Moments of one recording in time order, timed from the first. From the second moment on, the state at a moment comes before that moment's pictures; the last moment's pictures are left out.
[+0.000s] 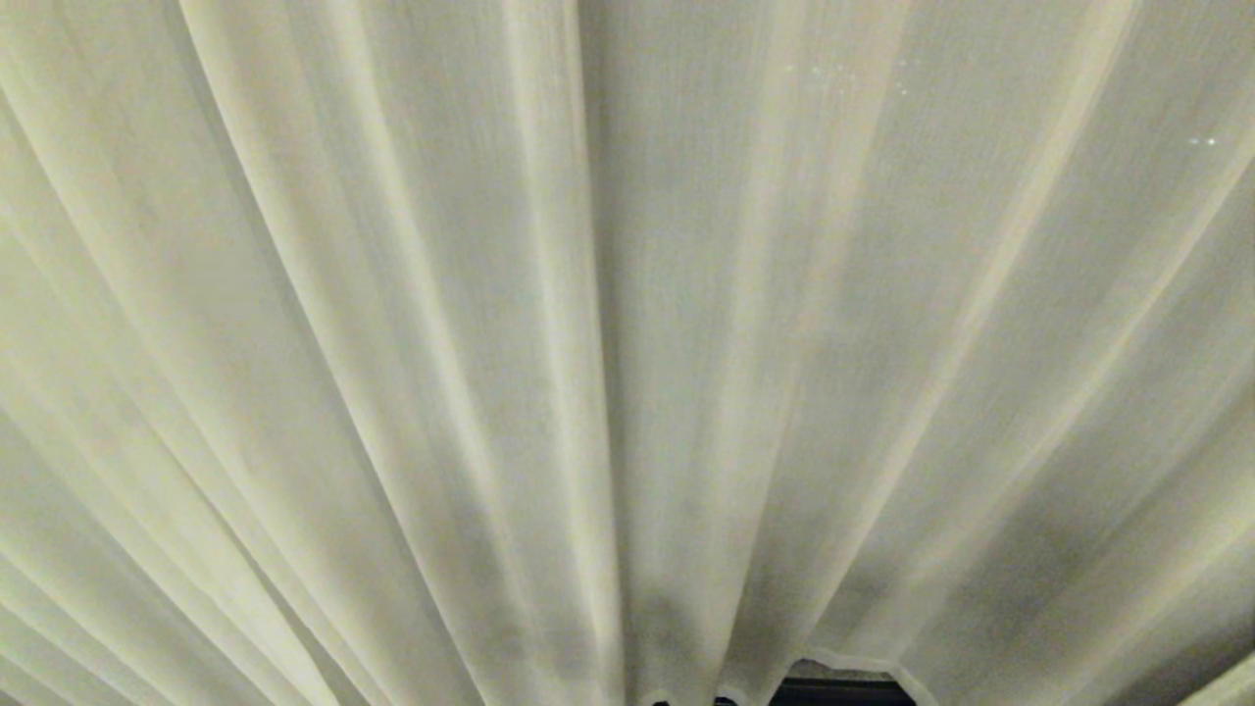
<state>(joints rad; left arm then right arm) -0.03 0.20 0.00 -0.03 0.00 0.04 0.00 0.00 0.00 0.00 0.05 -0.07</state>
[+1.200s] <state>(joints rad) 0.00 0.00 0.00 0.00 0.01 0.03 0.00 0.00 0.00 0.00 0.05 -0.07</state>
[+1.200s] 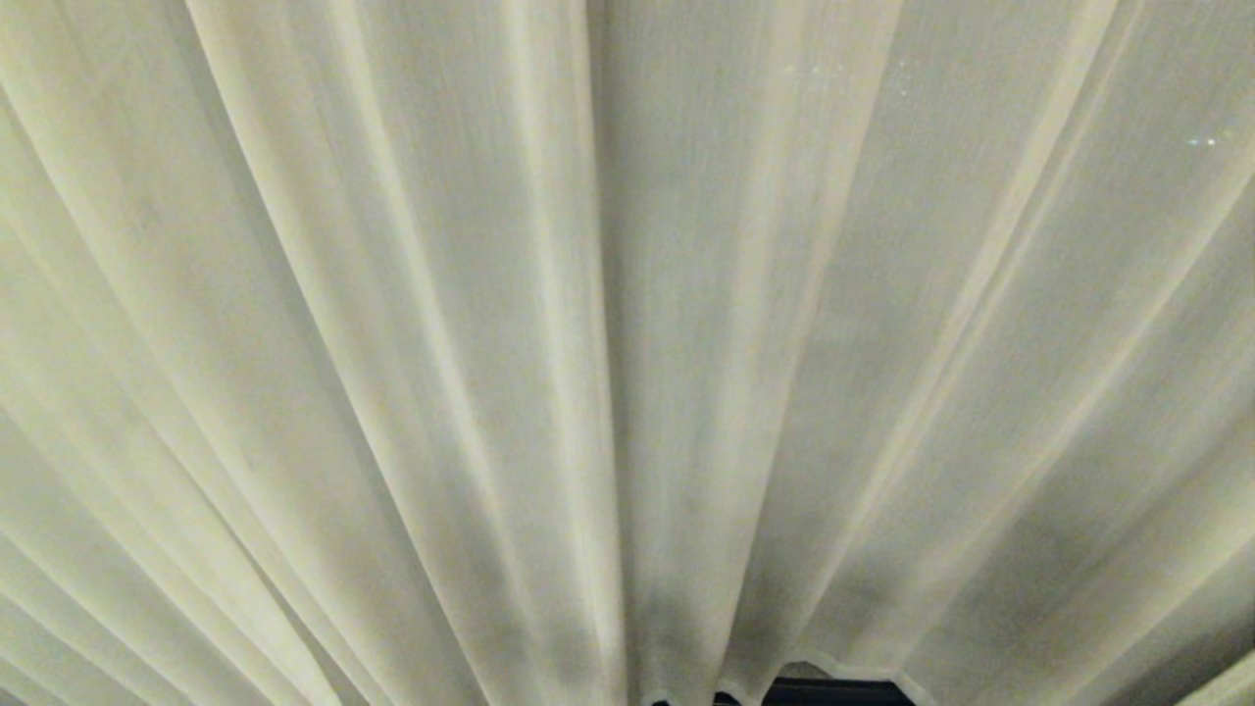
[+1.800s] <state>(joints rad) 0.00 0.00 0.00 0.00 0.01 0.03 0.00 0.00 0.00 0.00 0.05 -0.07</state>
